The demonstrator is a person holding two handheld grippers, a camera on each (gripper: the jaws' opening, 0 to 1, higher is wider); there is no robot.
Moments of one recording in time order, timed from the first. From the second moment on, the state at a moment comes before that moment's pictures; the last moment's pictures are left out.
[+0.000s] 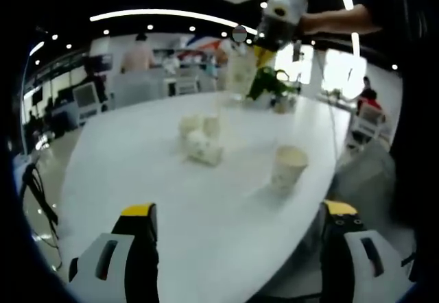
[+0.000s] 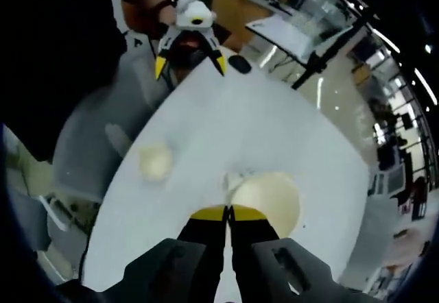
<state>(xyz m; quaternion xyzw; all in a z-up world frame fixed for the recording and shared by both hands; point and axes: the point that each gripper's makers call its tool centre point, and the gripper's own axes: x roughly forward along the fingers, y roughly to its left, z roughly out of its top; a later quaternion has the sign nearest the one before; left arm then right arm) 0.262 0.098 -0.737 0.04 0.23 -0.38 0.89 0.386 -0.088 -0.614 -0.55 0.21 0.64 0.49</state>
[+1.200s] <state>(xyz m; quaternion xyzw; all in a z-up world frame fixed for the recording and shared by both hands) 0.259 0.095 -0.742 0.03 0.23 -0.39 0.89 0.313 -0.069 -0.598 -0.56 0.20 0.67 0.44</state>
